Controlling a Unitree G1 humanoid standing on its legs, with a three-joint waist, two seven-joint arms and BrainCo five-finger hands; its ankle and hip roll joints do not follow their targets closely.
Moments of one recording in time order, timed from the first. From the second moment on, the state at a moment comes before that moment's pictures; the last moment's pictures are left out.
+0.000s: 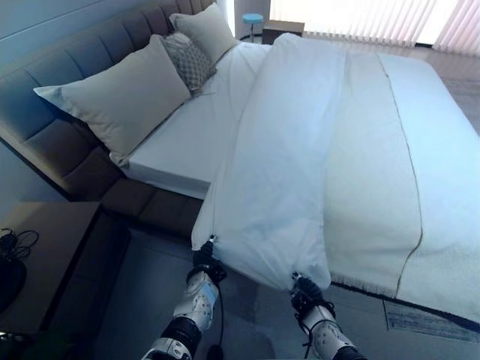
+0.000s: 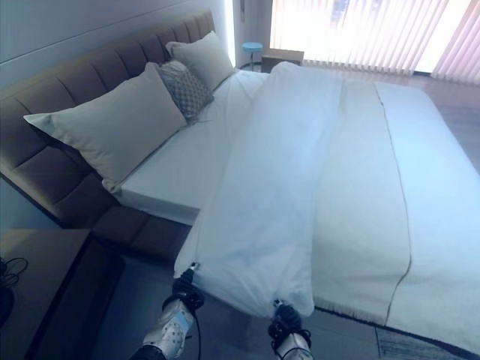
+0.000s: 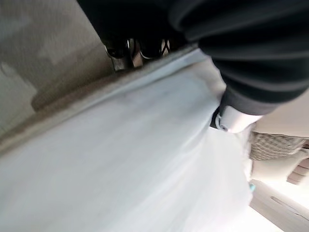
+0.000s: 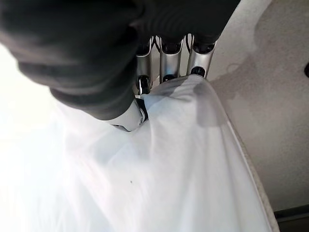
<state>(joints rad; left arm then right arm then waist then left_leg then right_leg) -0.24 0.02 -0.17 0.80 -0.71 -0.14 0.27 -0.12 0.00 0.25 0.86 0.95 -0.16 -0.23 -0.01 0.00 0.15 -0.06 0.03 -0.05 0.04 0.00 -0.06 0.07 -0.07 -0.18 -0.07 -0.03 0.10</state>
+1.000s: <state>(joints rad) -0.02 0.16 0.03 0.91 -0.58 -0.14 0.35 -0.10 -0.24 0.05 1.02 0.59 -0.07 -0.29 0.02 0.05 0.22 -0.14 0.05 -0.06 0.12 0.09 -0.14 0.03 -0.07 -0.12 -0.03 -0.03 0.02</state>
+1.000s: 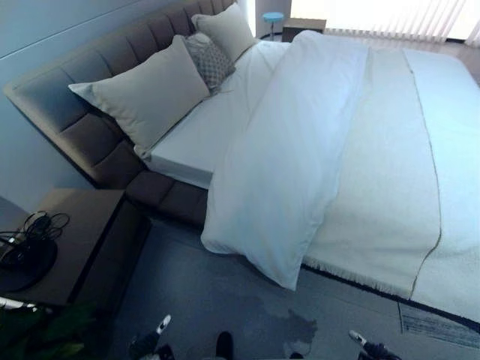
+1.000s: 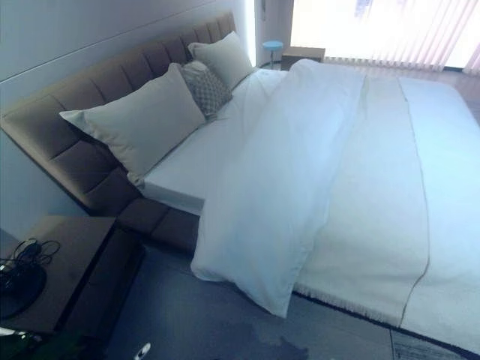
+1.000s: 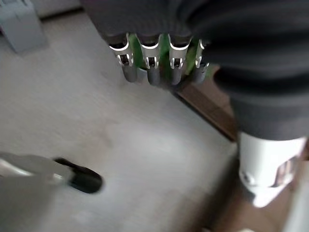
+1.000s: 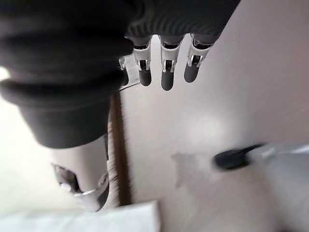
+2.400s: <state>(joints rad) -1.23 0.42 -0.44 0.95 -1.16 -0.13 0.05 -1.38 -0.35 0.62 1.01 0.90 -0.12 -0.19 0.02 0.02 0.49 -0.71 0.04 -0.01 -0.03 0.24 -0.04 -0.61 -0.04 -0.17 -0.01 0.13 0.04</state>
